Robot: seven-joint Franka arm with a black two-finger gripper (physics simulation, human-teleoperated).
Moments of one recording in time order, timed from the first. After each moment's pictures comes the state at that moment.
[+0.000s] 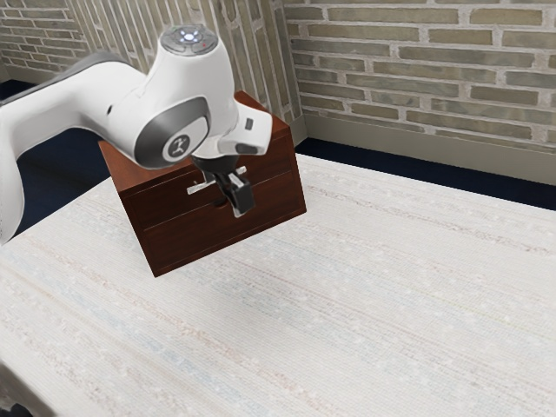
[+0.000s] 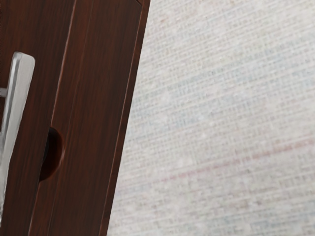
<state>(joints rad) 0.47 0.15 -0.45 -1.57 0.43 1.92 0.21</state>
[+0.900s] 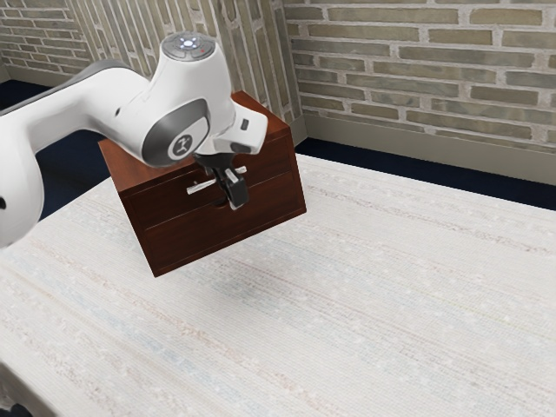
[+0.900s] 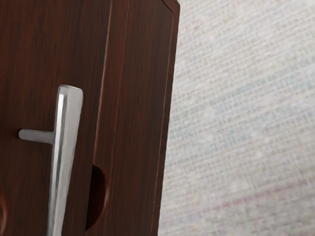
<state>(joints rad) 0.44 0.27 -0.37 -1.48 0.47 1.98 0.33</state>
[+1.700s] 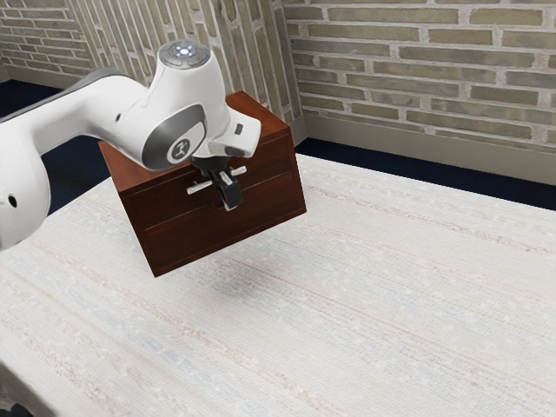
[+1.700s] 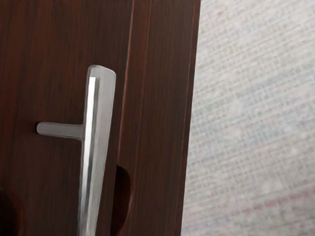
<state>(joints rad) 0.42 0.30 -0.31 -1.46 0.47 2.01 0.37</state>
